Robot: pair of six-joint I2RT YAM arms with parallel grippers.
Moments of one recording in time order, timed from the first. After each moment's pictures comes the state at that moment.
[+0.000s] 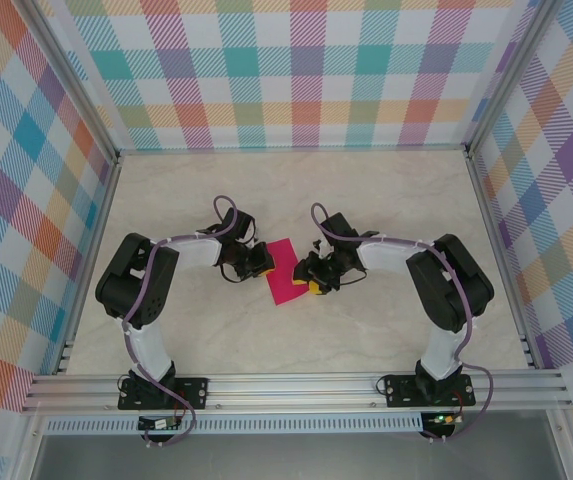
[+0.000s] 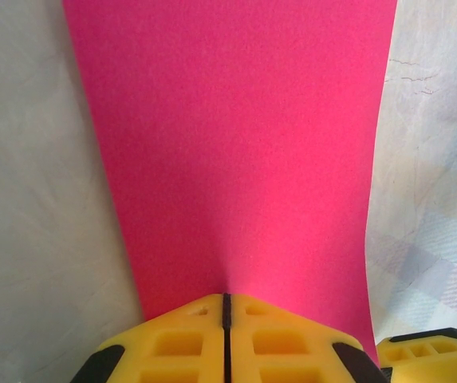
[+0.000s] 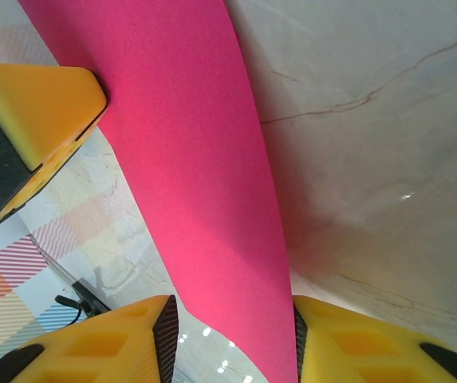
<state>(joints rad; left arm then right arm) -0.44 1.84 0.98 -0.24 0.47 -0.78 0.60 1.81 0.98 -0.33 -0.63 0.91</state>
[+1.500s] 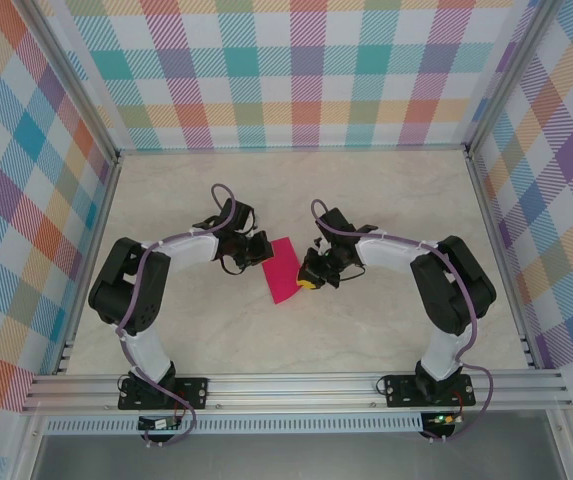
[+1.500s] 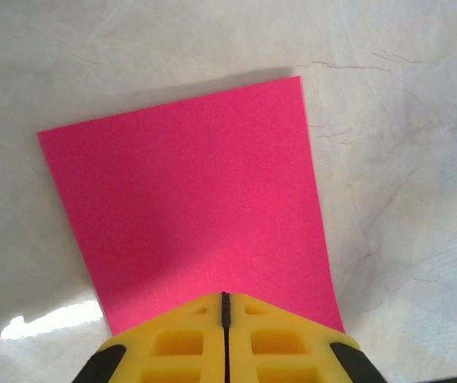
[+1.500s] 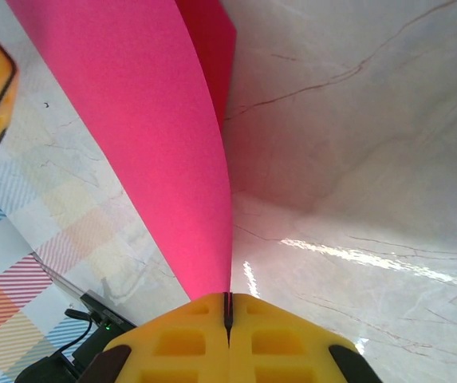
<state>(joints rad) -0.44 1.79 1.04 -0.27 0.38 -0.73 0.62 1.79 1.06 -0.46 -0.58 0.97</state>
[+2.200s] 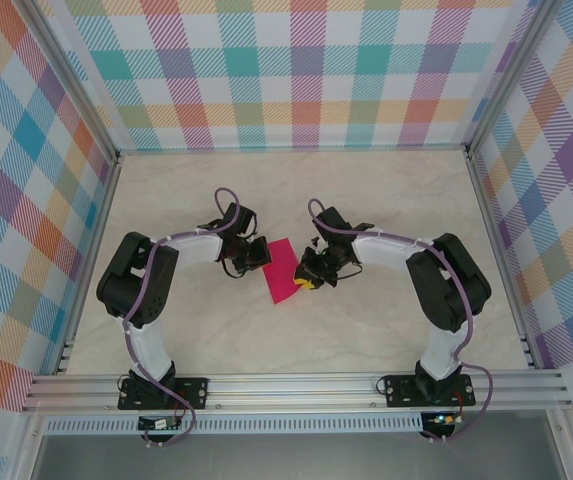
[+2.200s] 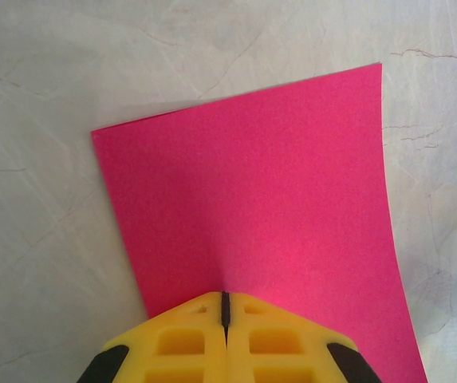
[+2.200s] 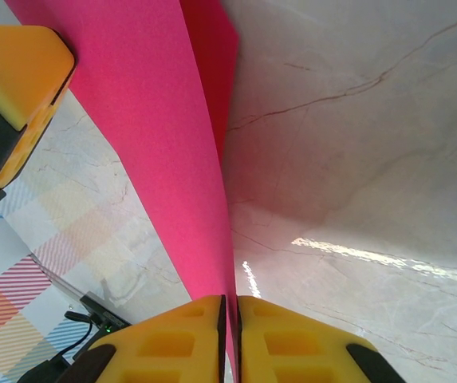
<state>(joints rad) -0.44 1.85 1.03 -0.27 0.35 -0.71 0.62 1.82 1.09 -0.47 -0.58 0.97</state>
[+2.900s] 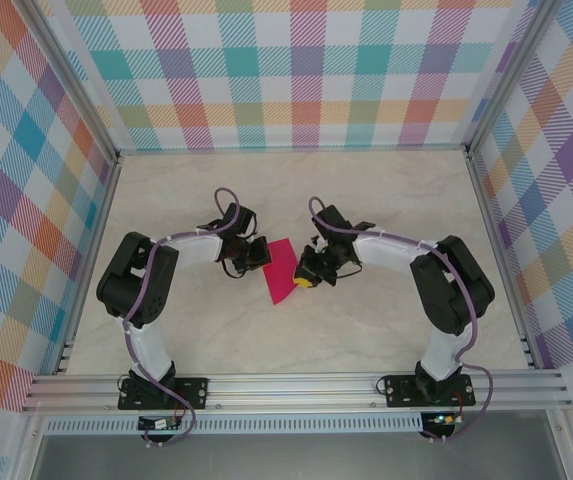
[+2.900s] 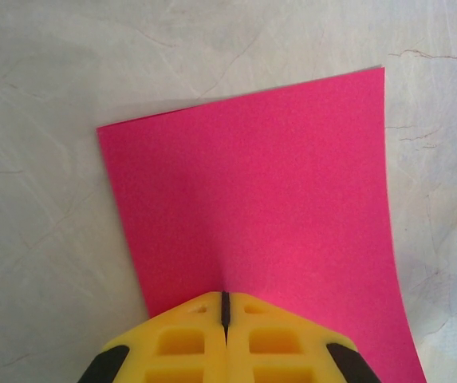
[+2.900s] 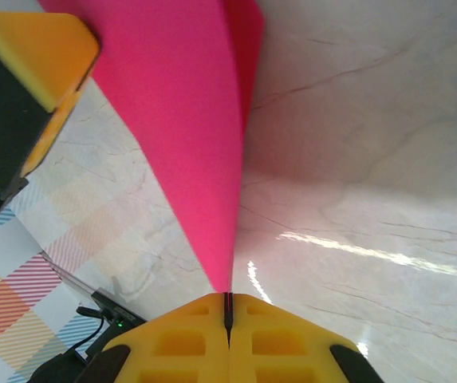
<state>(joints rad) -0.44 1.85 1.03 -0.26 0.35 -0.71 0.64 1.80 1.11 -0.49 -0.58 1.00</state>
